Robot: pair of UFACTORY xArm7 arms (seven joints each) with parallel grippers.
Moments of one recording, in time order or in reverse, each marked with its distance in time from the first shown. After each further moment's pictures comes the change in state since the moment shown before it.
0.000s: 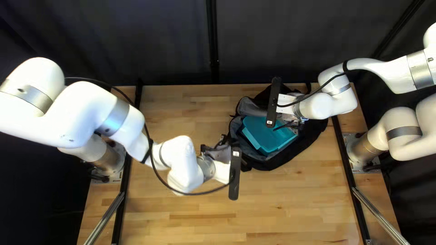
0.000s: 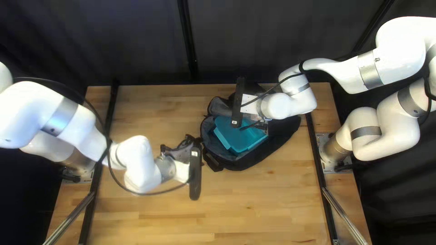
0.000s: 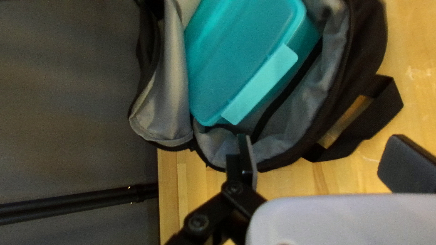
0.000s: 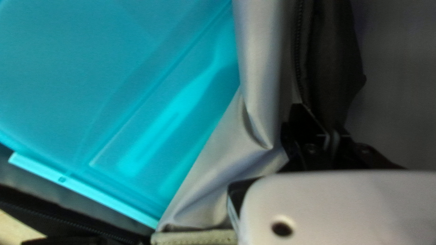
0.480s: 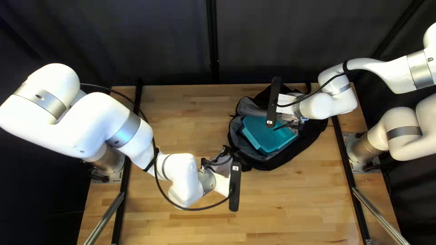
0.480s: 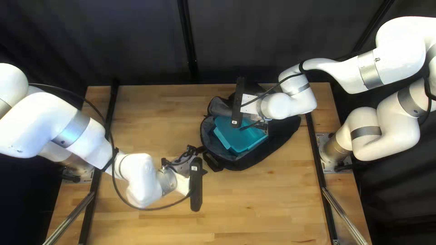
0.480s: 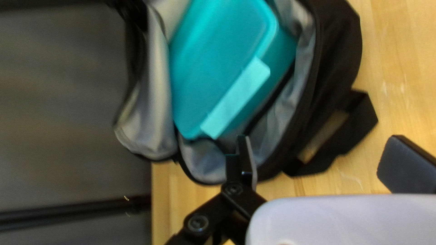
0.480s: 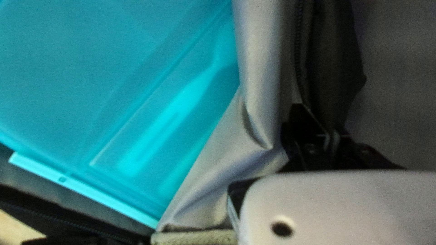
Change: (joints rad) left arm -0.065 0.110 0.009 0.018 0.368 0.163 -0.165; right arm 0.000 0.000 0.000 0.000 0.000 0.000 0.000
